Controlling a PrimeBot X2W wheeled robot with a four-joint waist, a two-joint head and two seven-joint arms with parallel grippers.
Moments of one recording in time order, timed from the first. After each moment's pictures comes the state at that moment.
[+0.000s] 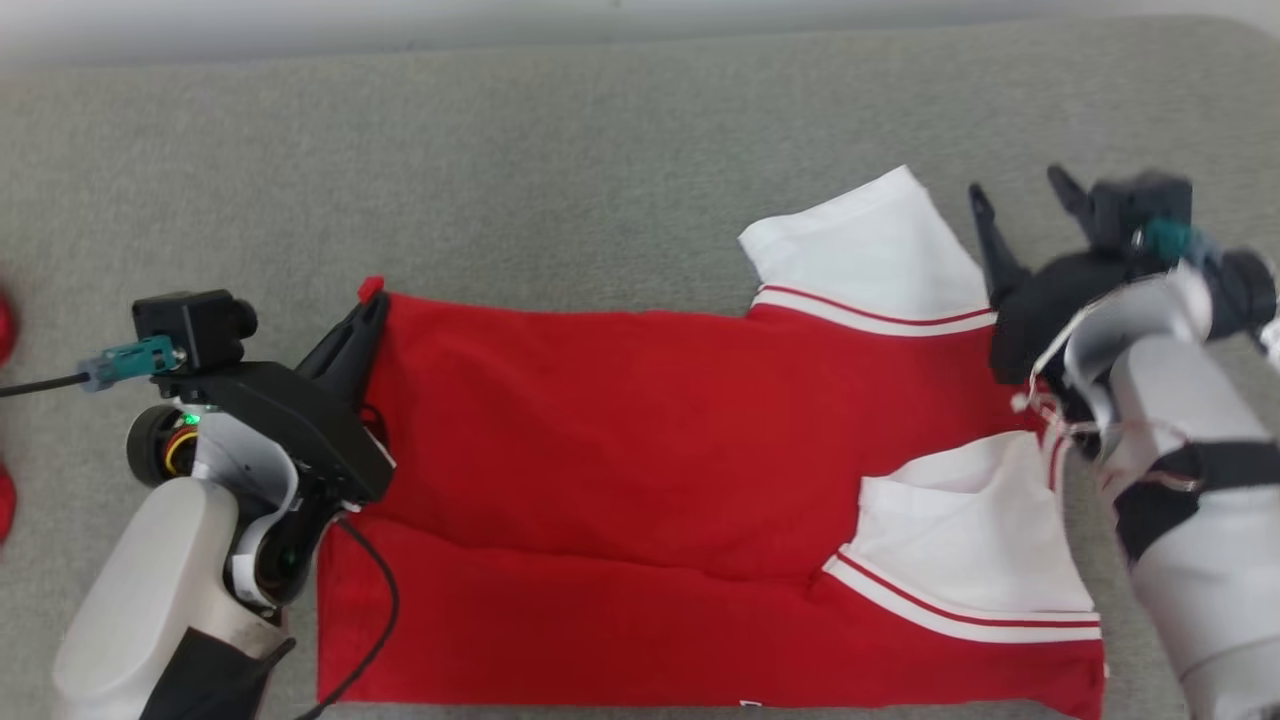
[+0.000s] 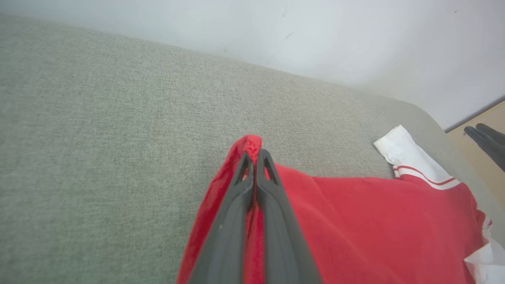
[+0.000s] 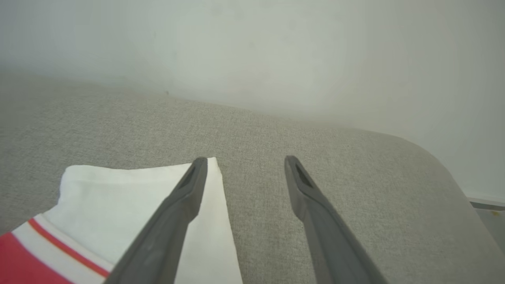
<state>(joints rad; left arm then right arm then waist) -0.63 0.31 -0.32 0.42 -0.80 -0.12 0.15 -0.83 -0.29 0.17 0.79 0.15 0.13 -0.04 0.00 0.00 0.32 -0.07</state>
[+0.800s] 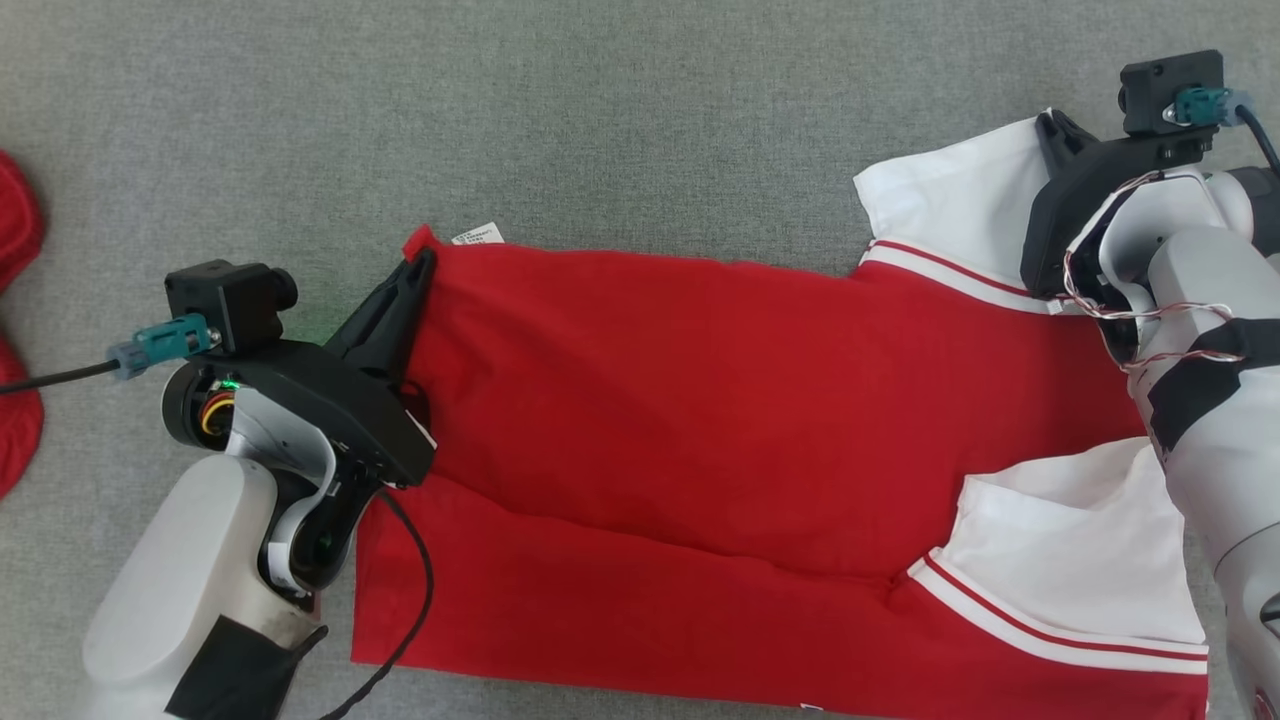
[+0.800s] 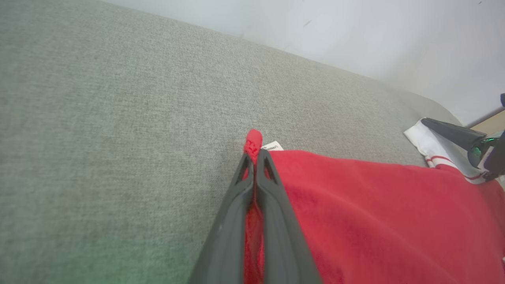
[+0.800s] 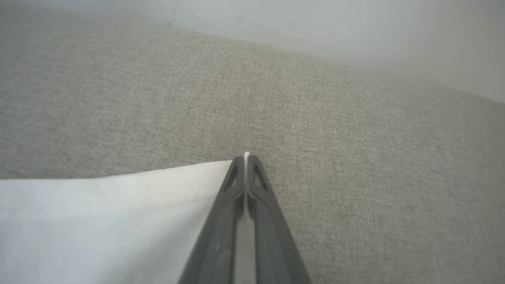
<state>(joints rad) -0.66 0.30 -0.38 0.35 -0.78 -0.12 0.09 -1.13 -0.33 0.30 1.12 0.25 0.13 0.06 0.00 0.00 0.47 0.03</state>
